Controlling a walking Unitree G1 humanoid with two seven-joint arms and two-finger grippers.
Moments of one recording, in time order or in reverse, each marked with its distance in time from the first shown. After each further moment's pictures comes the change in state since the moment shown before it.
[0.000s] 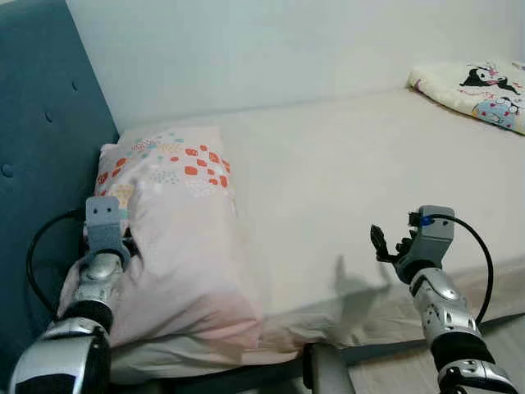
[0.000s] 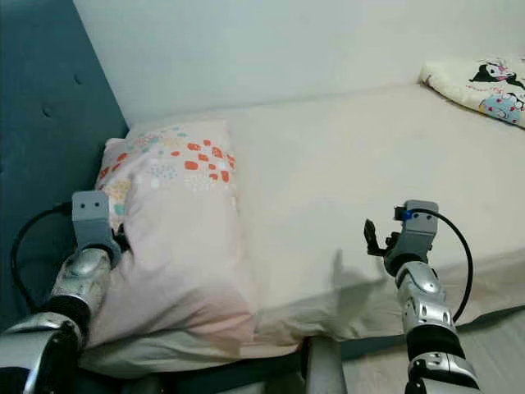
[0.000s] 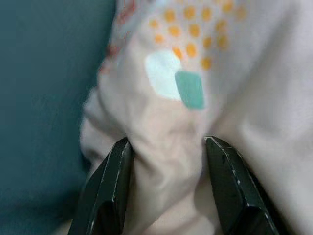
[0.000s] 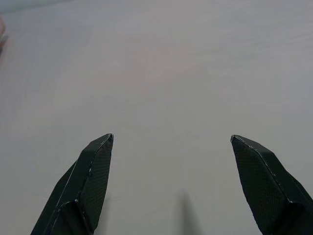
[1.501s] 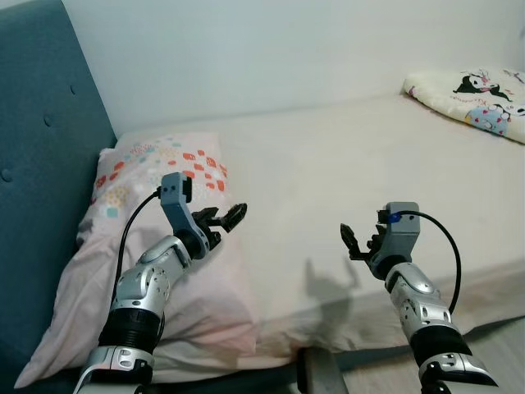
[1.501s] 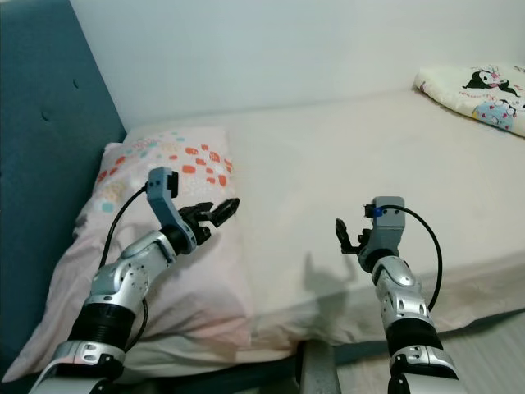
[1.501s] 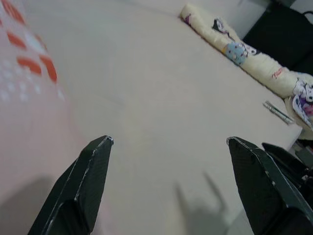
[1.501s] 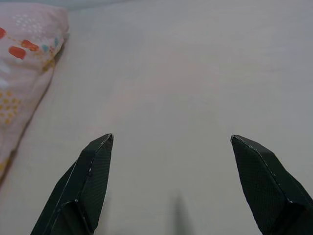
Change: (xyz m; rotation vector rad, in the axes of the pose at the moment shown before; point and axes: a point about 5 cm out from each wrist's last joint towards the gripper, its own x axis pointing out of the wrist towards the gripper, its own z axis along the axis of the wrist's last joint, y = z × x) left arm -0.059 -0.123 0.050 -0.498 -0.034 -0.851; right arm 0.008 0.043 -0.003 -0.017 0.015 0.186
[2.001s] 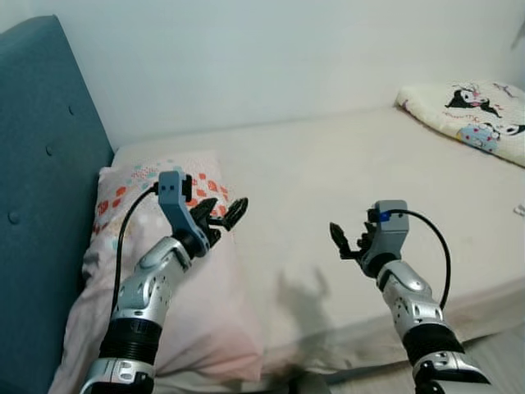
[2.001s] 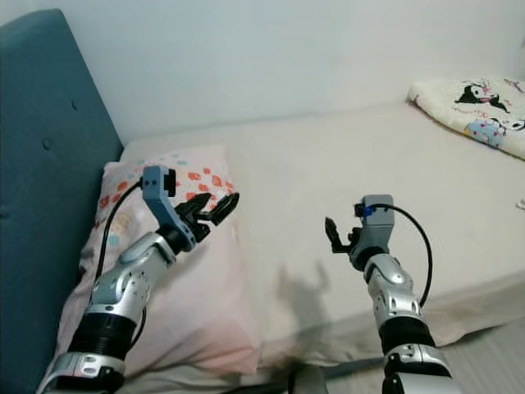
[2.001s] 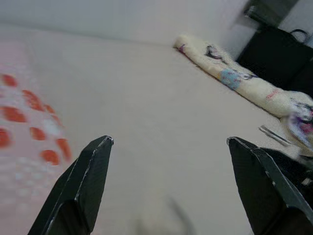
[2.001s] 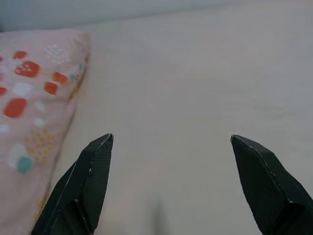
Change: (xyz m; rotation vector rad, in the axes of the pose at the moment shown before) left arm -0.009 -0.003 -0.004 0.080 -0.081 -0.006; right arm 0.003 0.014 0.000 -0.022 0.000 0.064
